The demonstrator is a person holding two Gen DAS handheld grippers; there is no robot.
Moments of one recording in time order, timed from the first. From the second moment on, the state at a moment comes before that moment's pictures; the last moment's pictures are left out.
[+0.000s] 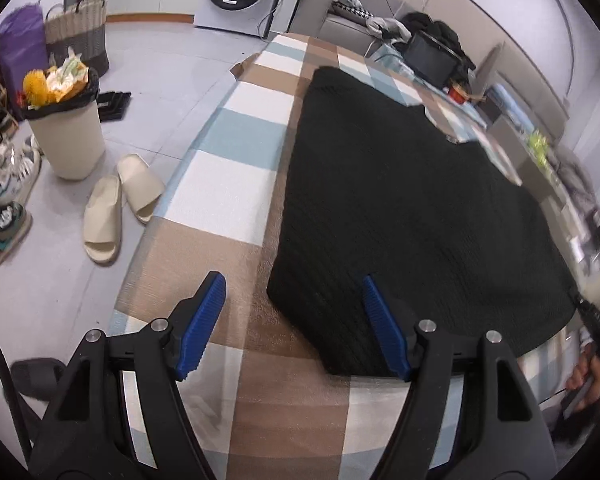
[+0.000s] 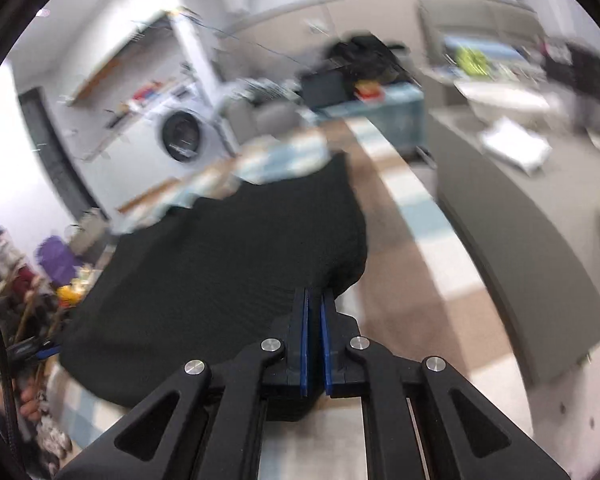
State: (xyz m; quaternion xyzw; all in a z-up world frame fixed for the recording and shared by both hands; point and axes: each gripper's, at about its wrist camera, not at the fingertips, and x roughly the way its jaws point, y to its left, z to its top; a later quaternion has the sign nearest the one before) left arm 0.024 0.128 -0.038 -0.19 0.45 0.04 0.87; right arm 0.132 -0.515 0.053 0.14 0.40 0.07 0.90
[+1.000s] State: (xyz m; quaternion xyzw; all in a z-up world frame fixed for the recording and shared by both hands) left arm 0.027 0.087 0.015 -0.11 0.39 0.01 0.91; right arm 0.127 -0.503 0.087 0.10 0.40 0.04 0.91
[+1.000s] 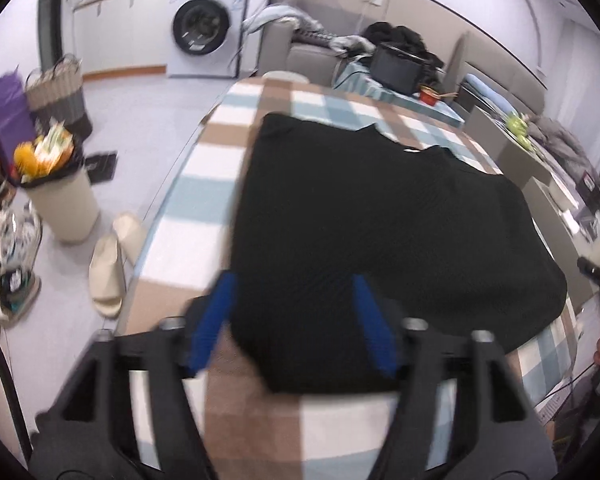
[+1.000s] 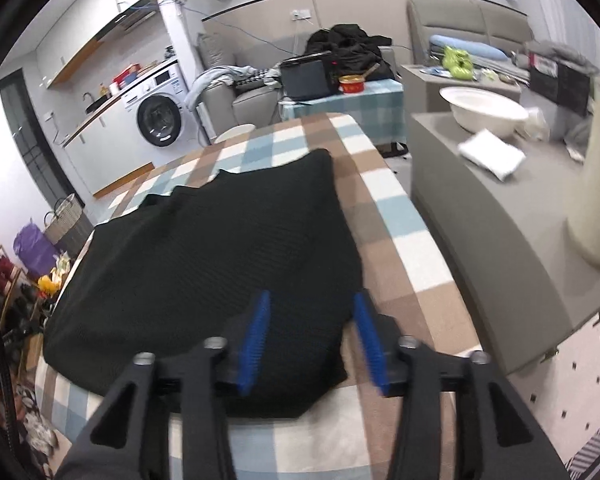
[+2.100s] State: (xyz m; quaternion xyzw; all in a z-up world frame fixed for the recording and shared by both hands) left arm 0.119 0.004 -0.020 0.00 0.46 -0.07 0.89; right arm 0.186 -0.380 0.009 -0.08 0.50 0.18 0.84
